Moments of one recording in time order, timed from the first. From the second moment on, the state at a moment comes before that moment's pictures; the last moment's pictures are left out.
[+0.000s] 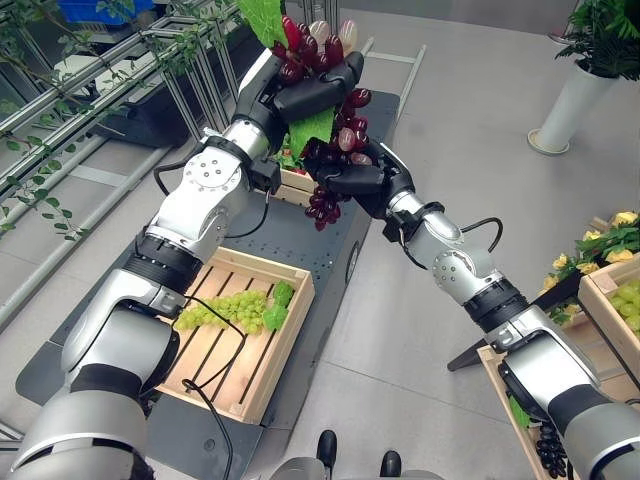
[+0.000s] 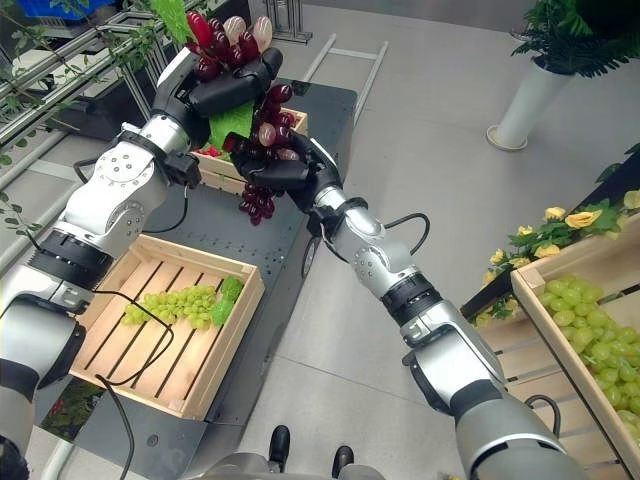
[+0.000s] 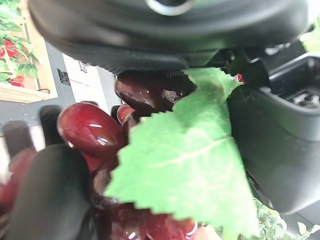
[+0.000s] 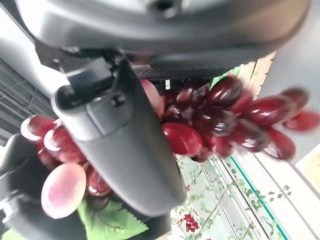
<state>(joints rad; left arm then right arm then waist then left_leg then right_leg) -1.07 0.68 -0.51 0.46 -0.72 -0.03 -0.01 -0.94 -0.33 0.52 0.48 1.04 0.04 0.00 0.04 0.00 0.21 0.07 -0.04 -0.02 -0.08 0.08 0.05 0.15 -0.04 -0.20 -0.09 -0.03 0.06</state>
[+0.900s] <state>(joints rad) -1.01 0.64 -0.41 0.56 -0.72 -0.03 0.01 -0.79 -0.34 0.46 0.35 1.04 -0.02 -0.06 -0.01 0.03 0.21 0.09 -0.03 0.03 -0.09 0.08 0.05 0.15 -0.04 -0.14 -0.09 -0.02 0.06</state>
